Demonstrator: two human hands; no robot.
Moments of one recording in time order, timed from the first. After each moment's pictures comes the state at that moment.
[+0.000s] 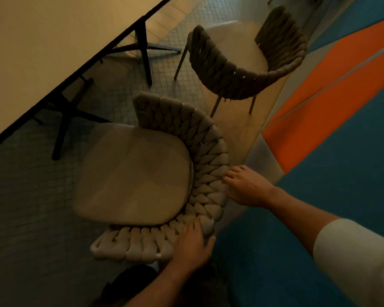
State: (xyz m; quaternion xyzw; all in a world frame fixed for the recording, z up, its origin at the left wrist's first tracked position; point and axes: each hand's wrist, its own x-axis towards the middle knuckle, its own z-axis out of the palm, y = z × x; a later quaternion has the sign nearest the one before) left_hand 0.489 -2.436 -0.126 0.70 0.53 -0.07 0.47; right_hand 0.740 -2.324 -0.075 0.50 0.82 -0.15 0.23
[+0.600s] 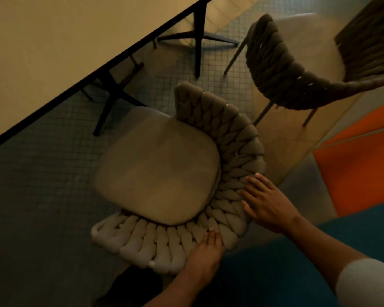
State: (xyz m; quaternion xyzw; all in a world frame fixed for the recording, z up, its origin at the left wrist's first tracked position) left_hand 0.525 -2.414 -0.219 0.76 0.50 -0.19 0.38; right_hand 0.765 -2.274 -0.180 0.43 0.89 -0.08 0.12
